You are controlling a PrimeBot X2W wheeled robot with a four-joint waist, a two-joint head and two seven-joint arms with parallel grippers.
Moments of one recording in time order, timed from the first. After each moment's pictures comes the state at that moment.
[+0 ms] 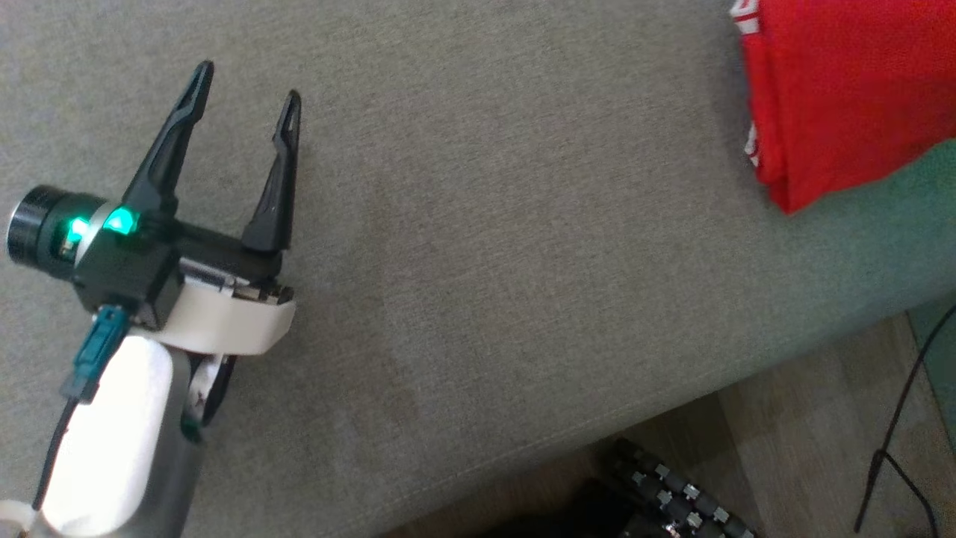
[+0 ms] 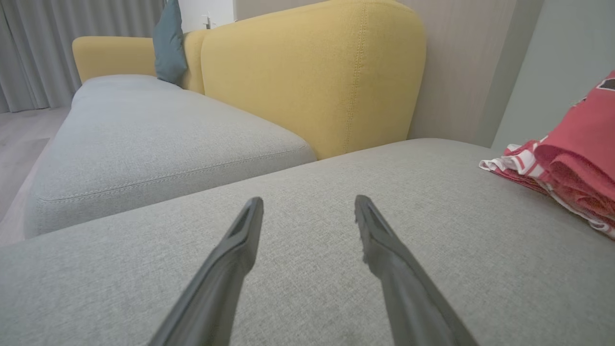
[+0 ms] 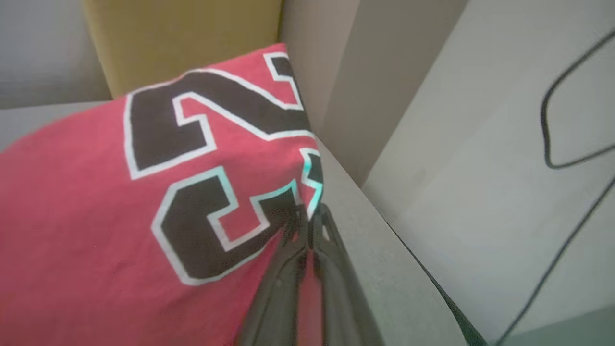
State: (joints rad) left arm -0.35 0.30 -0.29 -0.10 -0.11 0.01 -0.24; right arm -0.56 -0.30 -0.32 0.31 0.17 0.13 0.20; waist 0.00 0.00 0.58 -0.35
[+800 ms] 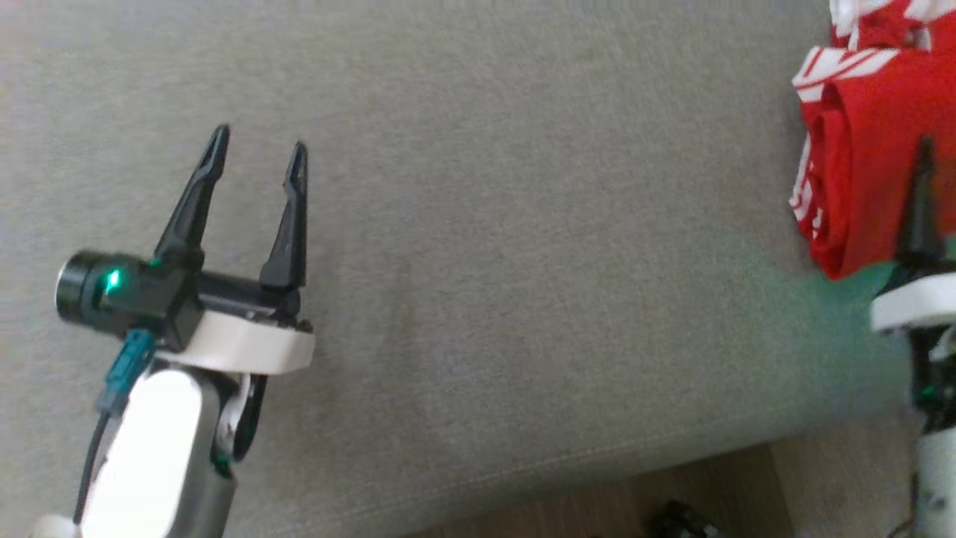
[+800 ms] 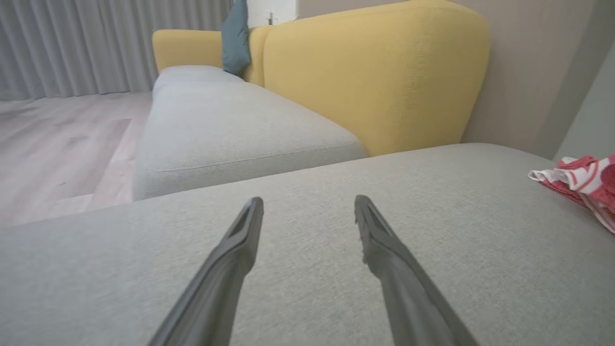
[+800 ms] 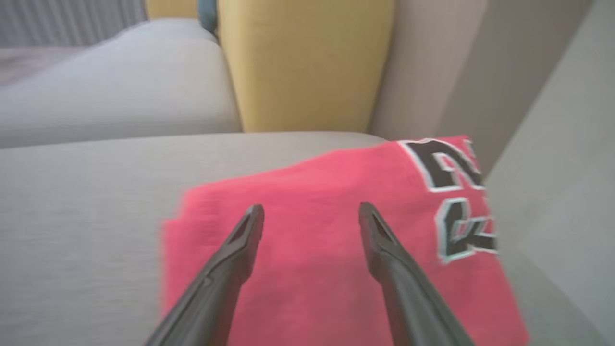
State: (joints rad) left arm -0.27 0.22 -0.28 -0.02 -0.15 0.05 -0.25; right arm -0.27 -0.16 -0.23 0.12 0.14 0.13 -0.04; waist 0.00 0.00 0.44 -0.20
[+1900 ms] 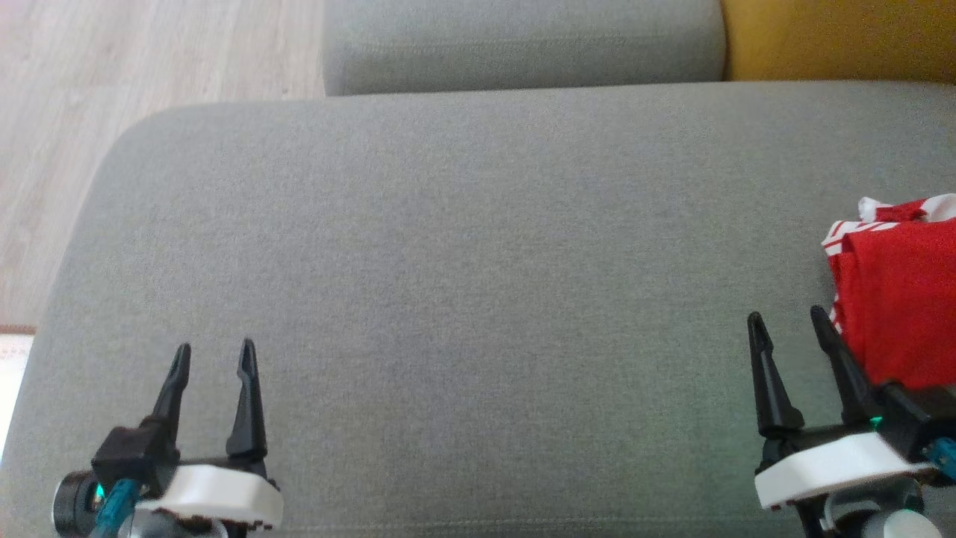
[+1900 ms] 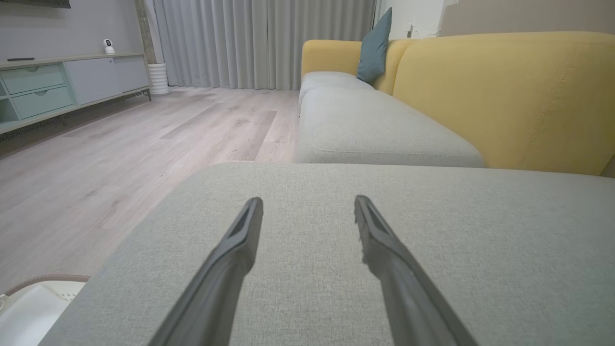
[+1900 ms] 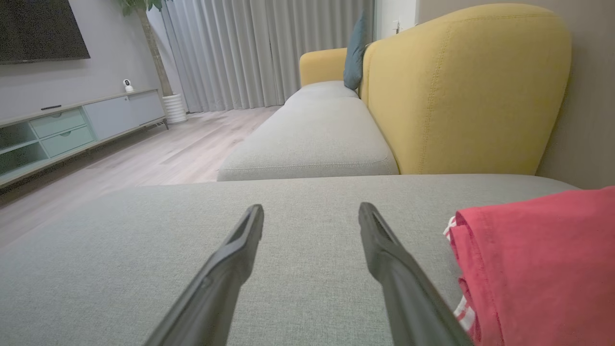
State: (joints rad) left arm 0.11 0.18 -0.16 0.02 -0.23 0.13 -0.24; right arm 0.13 -0.06 0.00 -0.10 0.16 0.13 0.00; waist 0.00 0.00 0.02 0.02
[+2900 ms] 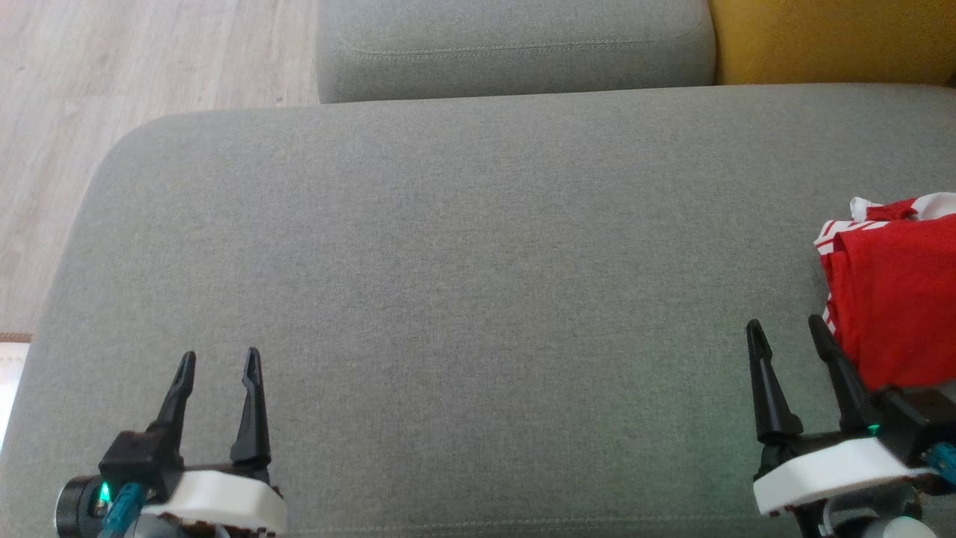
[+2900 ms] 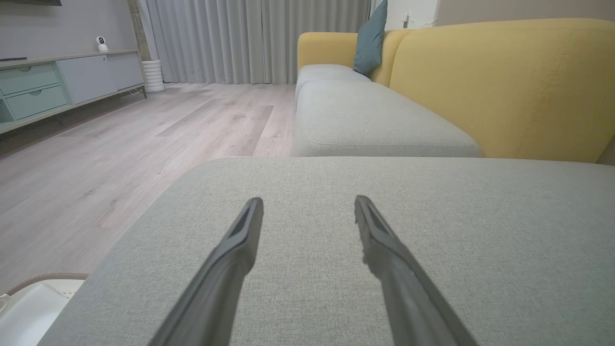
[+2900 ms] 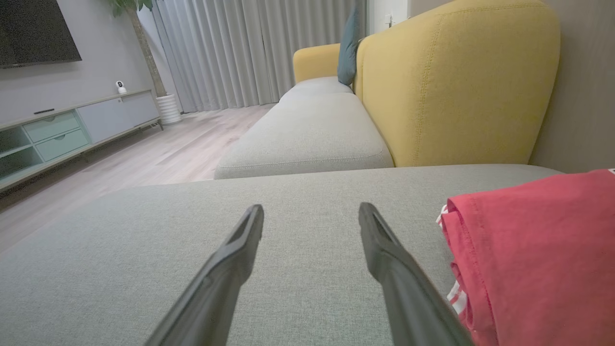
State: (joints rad) left arm 0.14 0.20 -0.18 0.00 -0.23 0.16 -0.21; right arm 0.16 -0.05 -0.01 -0.11 0.17 0.13 0.02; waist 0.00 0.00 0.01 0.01
